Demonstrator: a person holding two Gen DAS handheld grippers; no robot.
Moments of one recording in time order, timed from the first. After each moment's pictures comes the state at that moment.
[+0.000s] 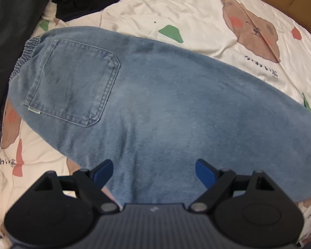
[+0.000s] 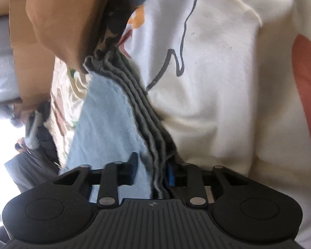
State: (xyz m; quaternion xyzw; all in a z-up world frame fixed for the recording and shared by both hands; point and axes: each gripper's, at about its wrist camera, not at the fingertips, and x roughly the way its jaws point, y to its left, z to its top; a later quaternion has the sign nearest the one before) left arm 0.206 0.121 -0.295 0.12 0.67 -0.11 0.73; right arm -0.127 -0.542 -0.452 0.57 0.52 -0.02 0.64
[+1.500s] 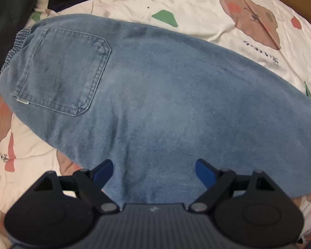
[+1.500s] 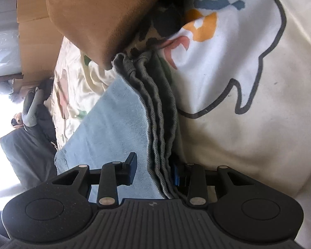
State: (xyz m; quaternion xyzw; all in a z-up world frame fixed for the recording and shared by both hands) left arm 0.197 0.119 -0.314 0.13 0.68 -0.11 0.72; right arm -0.078 -0.541 -0.437 0.52 0.55 0.03 0.65
